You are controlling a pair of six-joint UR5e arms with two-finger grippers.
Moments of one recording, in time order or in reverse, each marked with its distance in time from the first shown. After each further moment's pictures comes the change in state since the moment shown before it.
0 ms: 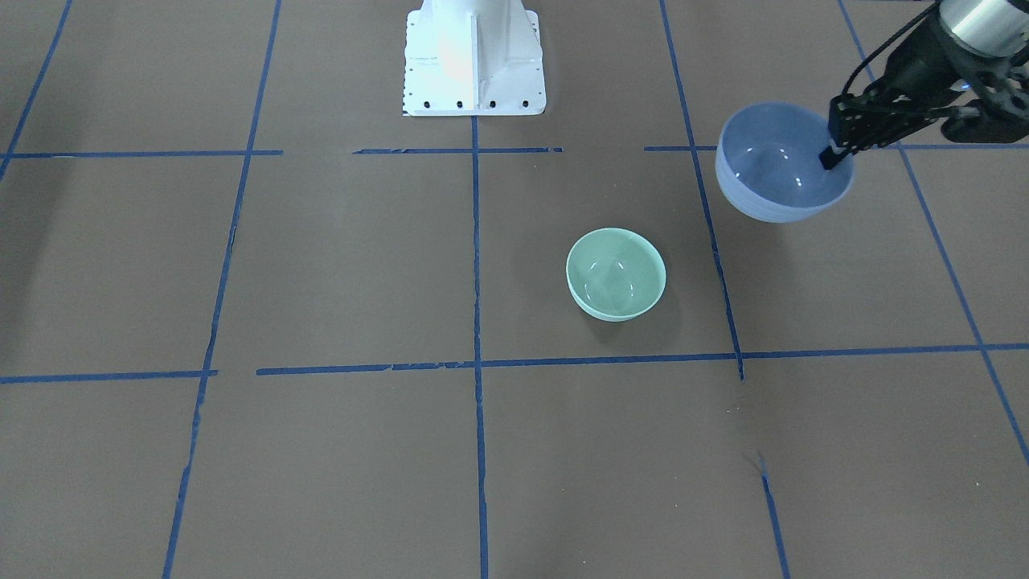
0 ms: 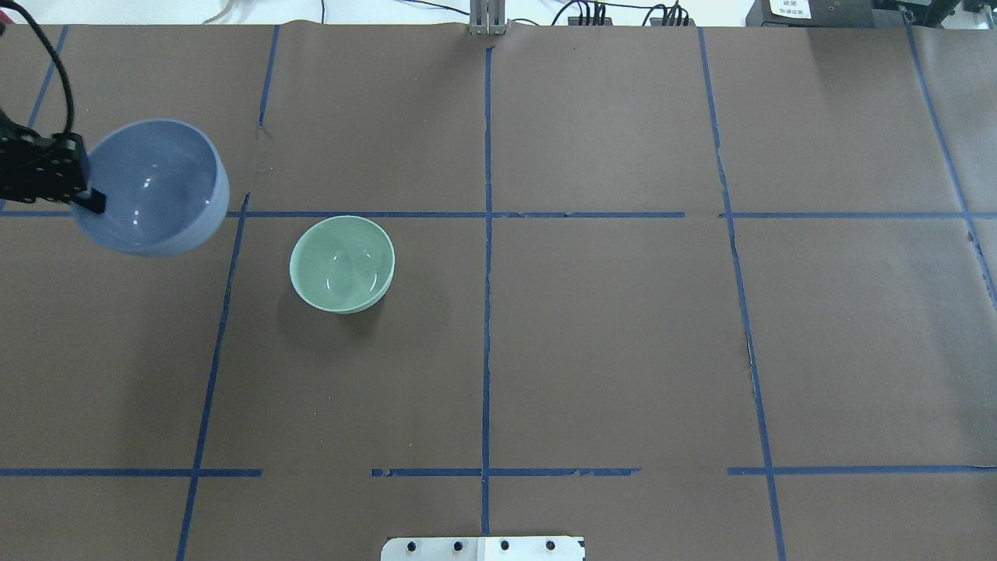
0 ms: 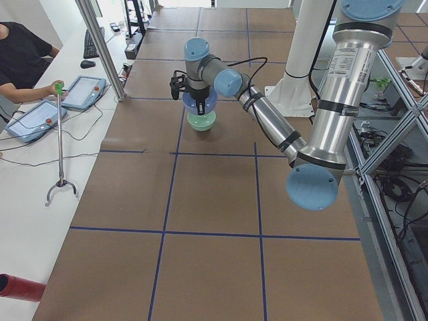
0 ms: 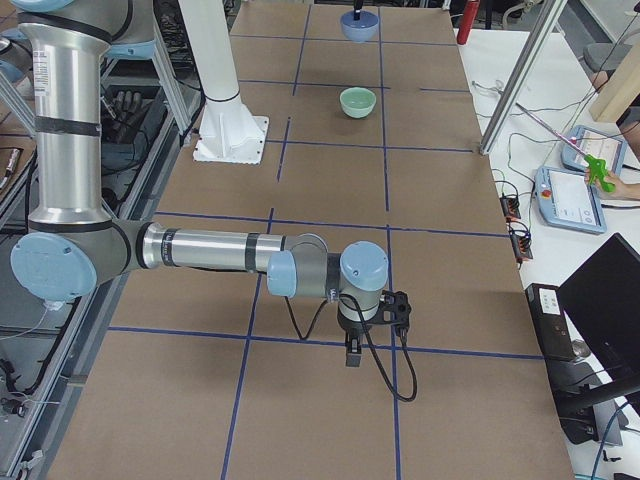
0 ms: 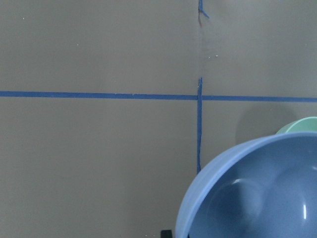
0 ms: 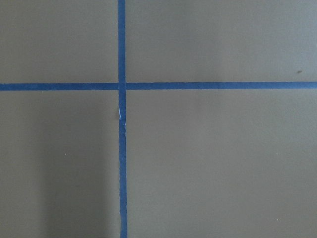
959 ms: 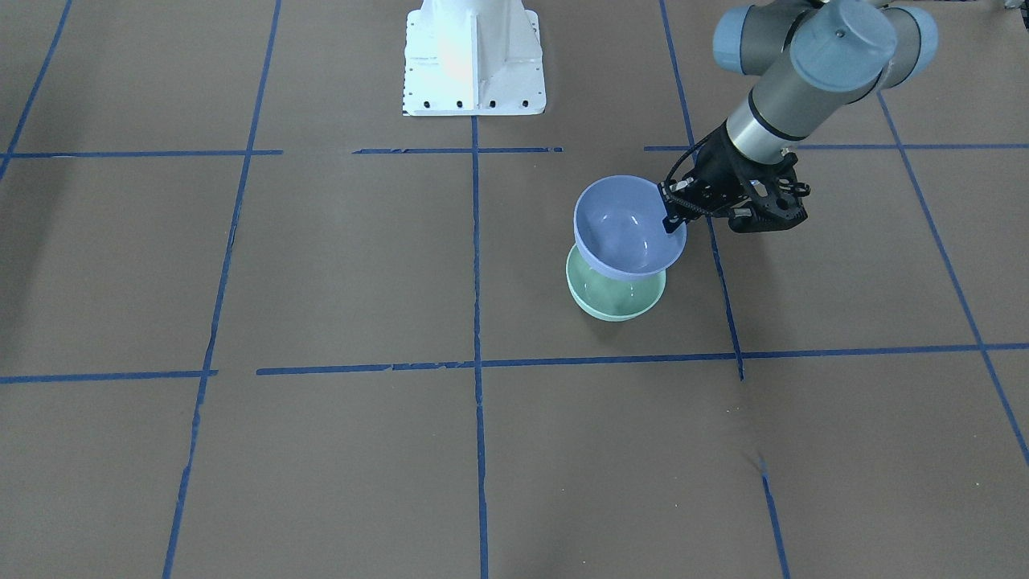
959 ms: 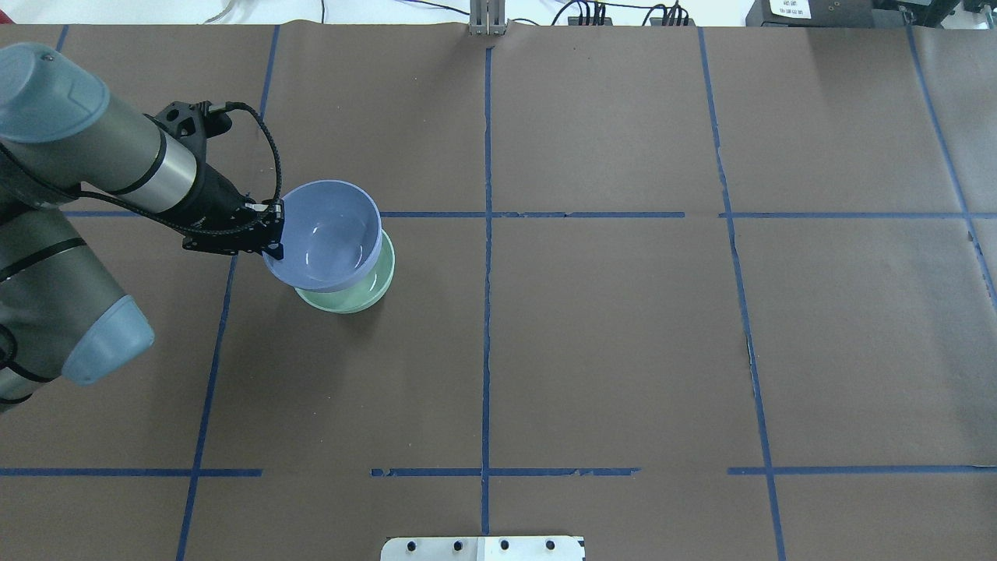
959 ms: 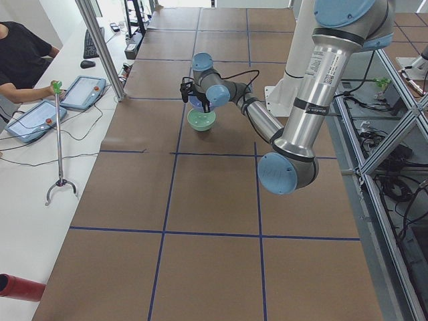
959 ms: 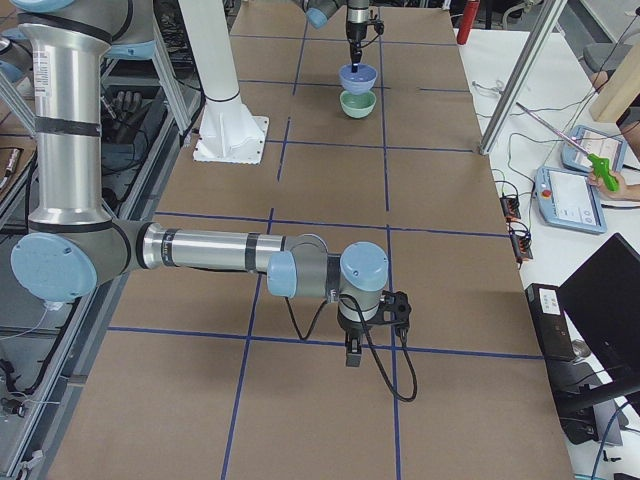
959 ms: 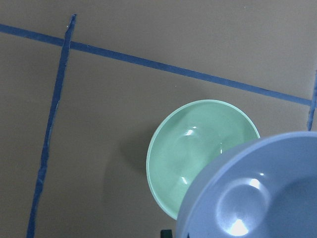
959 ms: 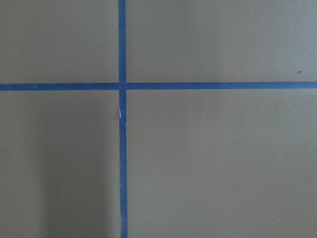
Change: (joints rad) left arm 0.257 -0.130 0.284 -0.336 0.165 -0.286; right arm 0.000 0.000 0.000 0.000 0.001 0.000
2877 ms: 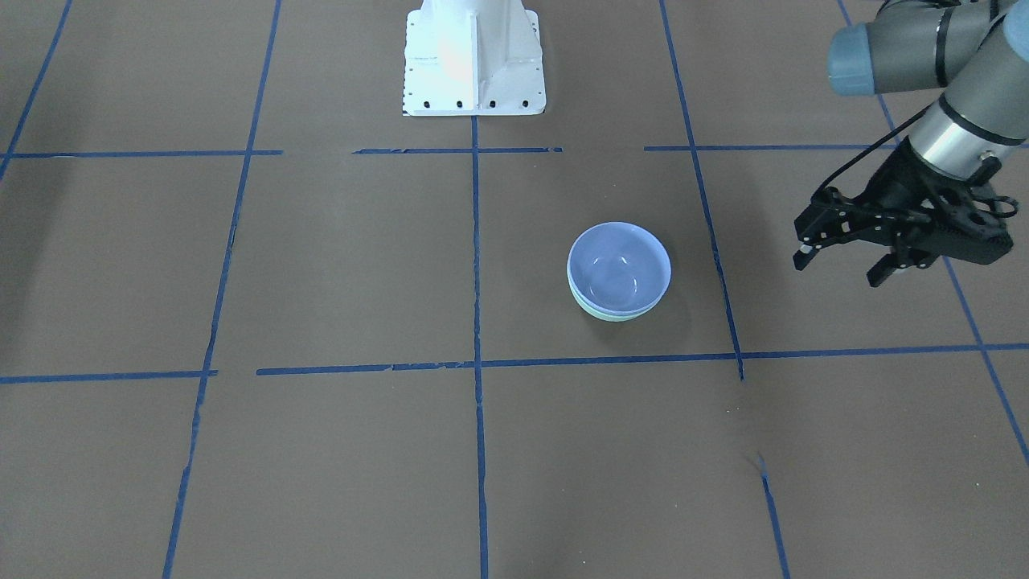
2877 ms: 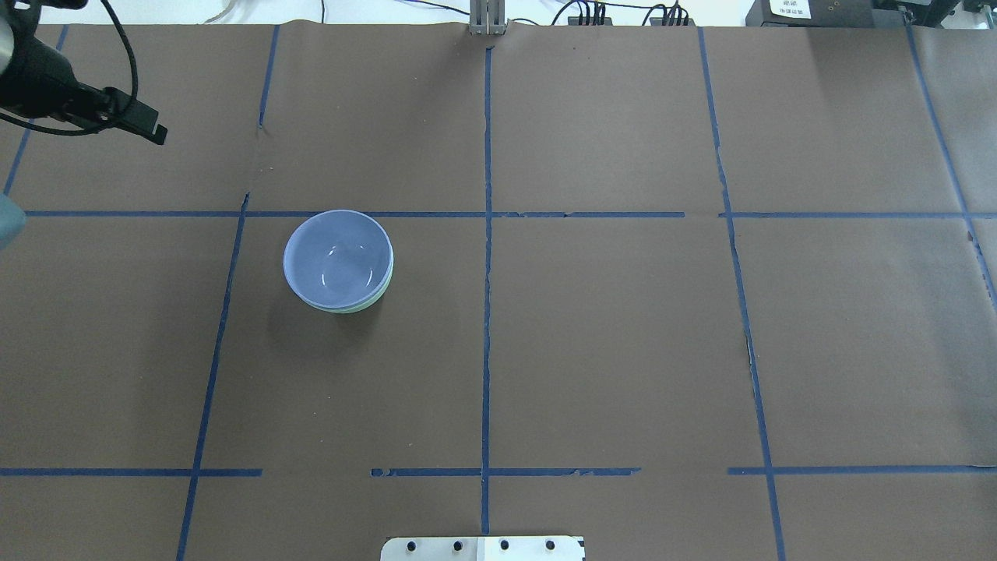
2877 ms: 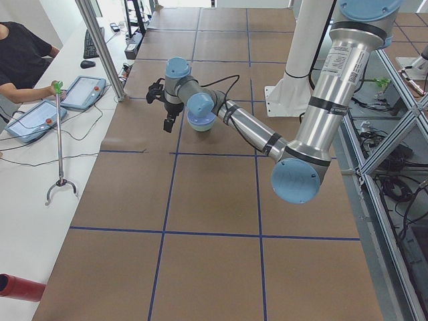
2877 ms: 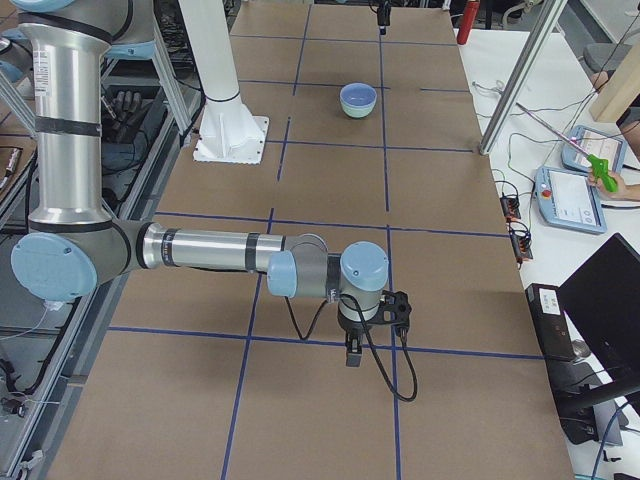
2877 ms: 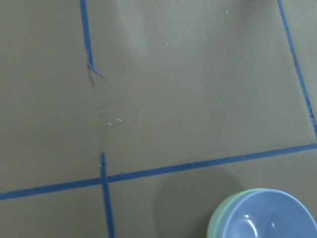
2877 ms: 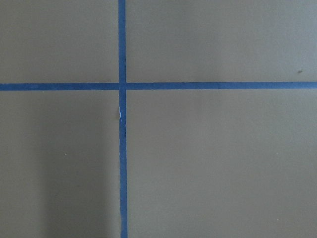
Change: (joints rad) left arm -0.338 0.049 0.004 0.108 0.002 0.761; right arm 0.000 0.000 0.000 0.000 0.001 0.000
